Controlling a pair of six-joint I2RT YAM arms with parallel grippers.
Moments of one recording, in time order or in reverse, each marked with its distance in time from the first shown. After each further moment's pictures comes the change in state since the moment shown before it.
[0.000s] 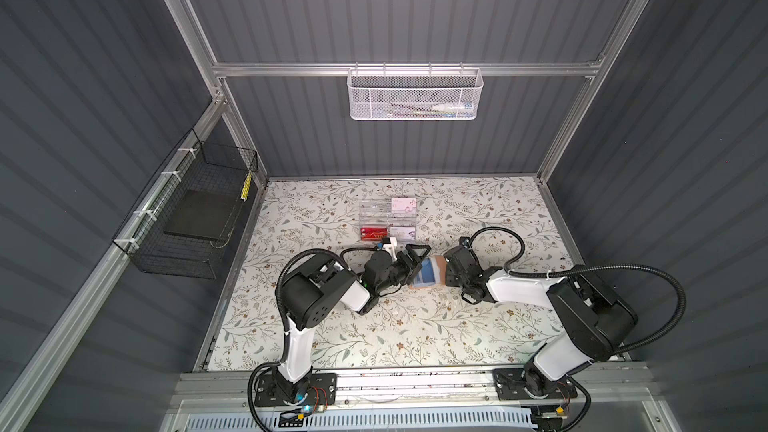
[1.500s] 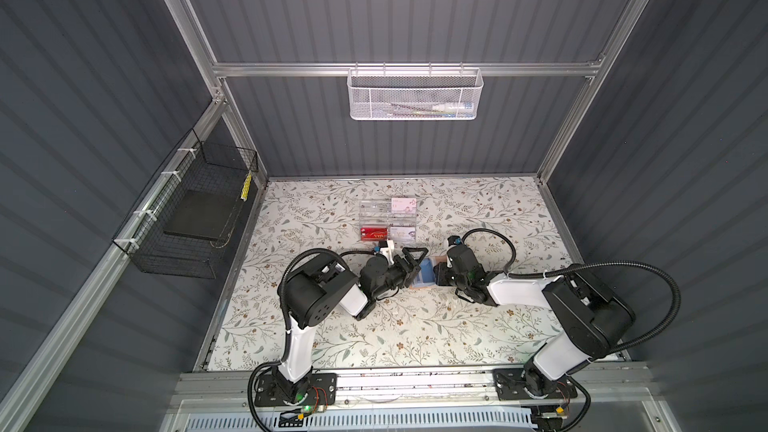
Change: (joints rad) left arm 0.000 0.024 -0.063 0.135 0.000 -0.026; right arm -0.024 0.014 -0.074 0.309 -0.377 -0.006
